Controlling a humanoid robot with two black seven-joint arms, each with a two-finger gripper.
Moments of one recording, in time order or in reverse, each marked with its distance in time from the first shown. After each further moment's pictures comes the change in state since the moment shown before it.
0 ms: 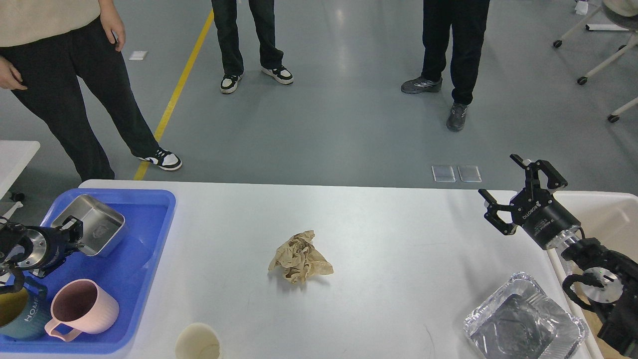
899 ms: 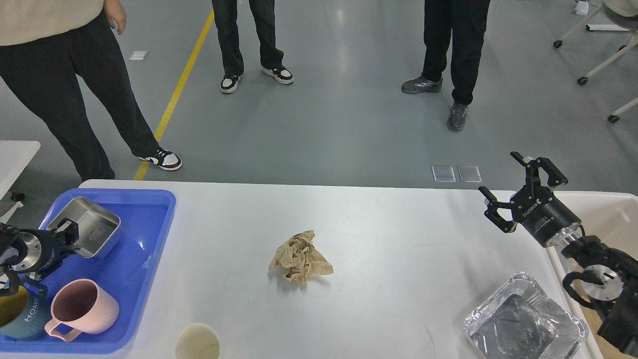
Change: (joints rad) left arm 0.012 0.016 0.002 0.000 -0.043 -0.005 0.001; right arm 0.008 -0.001 0.000 0.000 0.000 -0.001 -0.001
